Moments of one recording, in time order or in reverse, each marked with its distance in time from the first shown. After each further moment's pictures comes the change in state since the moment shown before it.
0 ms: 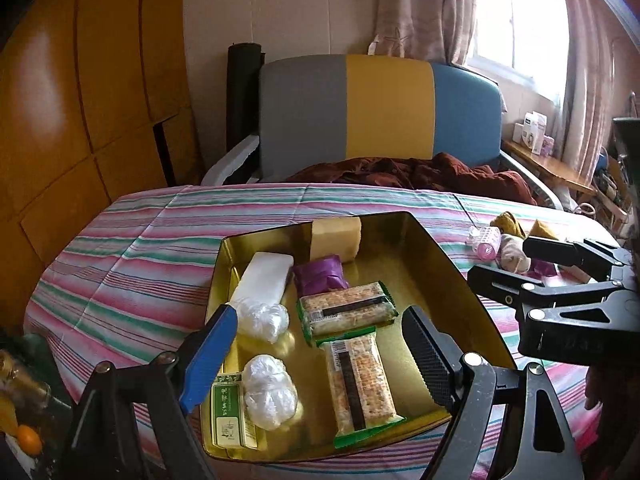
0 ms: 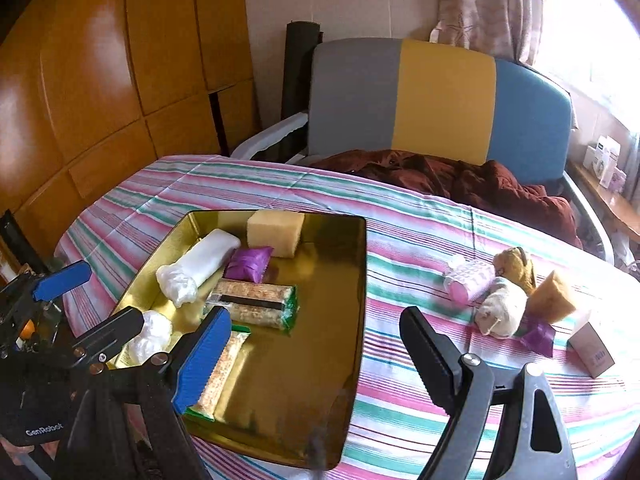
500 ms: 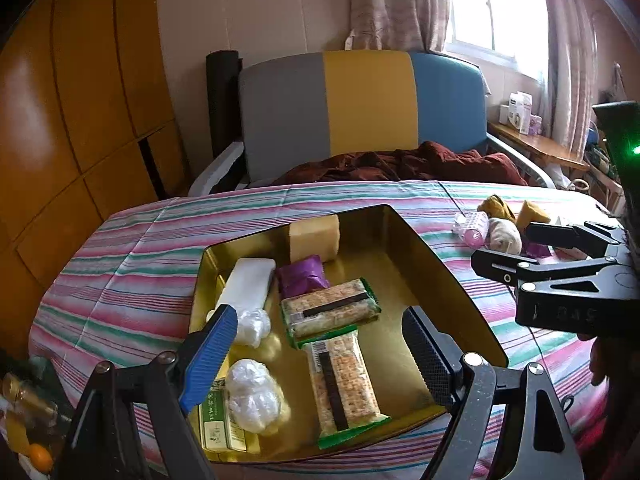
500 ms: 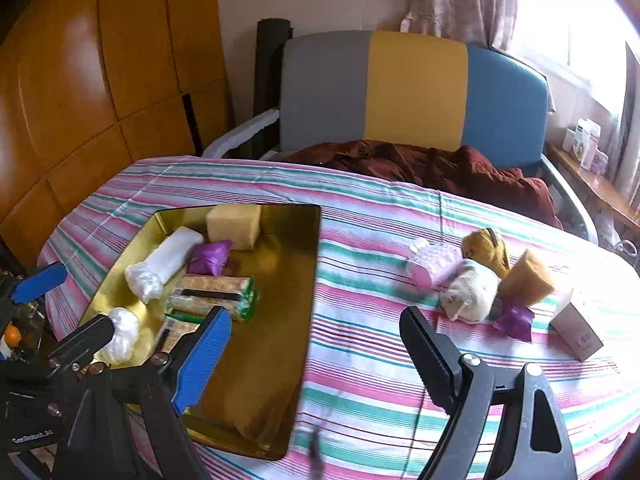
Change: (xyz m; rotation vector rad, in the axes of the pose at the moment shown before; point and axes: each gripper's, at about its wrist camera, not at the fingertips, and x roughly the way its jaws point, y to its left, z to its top) left arm 0.001 -0.027 0.001 0.088 0.006 -0.007; right arm 0.001 -0.037 -0.010 0.053 0.021 -0.056
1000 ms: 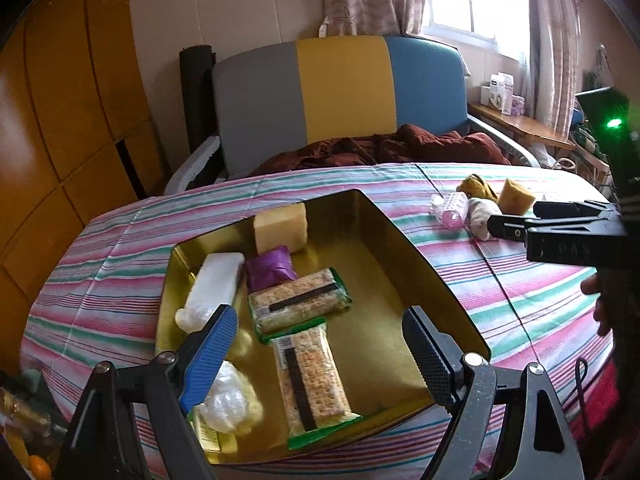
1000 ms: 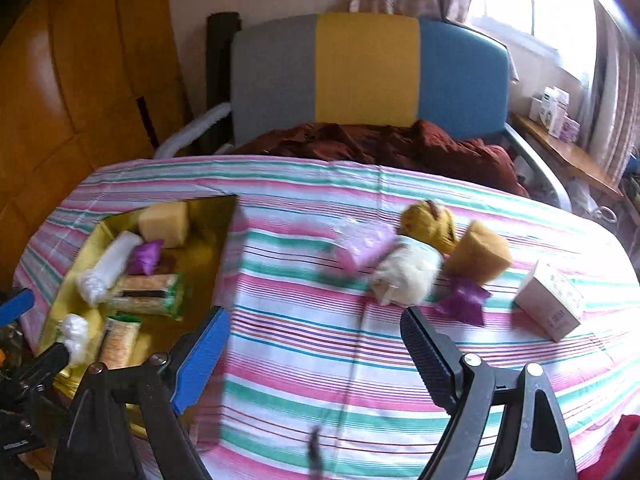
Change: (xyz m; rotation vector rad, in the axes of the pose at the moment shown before) left arm 0.015 -0.025 -0.001 0.053 0.044 -0.055; right arm 0.010 -0.070 -0.005 0.086 0.058 -0.094
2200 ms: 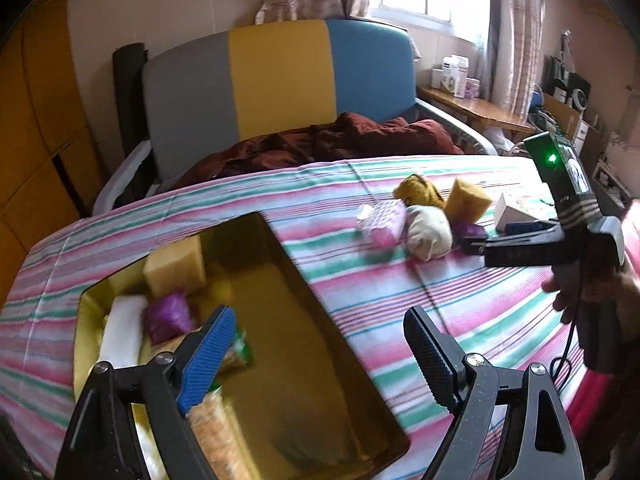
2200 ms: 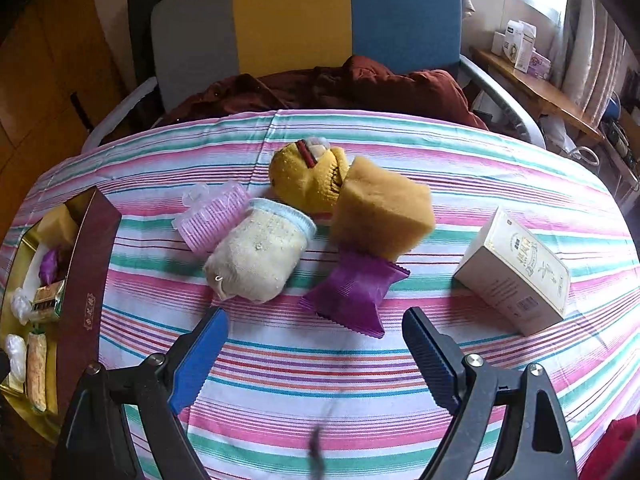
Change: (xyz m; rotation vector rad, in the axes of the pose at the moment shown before) left arm 0.053 -0.071 0.058 0.075 0.053 -0.182; right arm 0.061 -0.120 0.004 0.118 0.184 -0.063
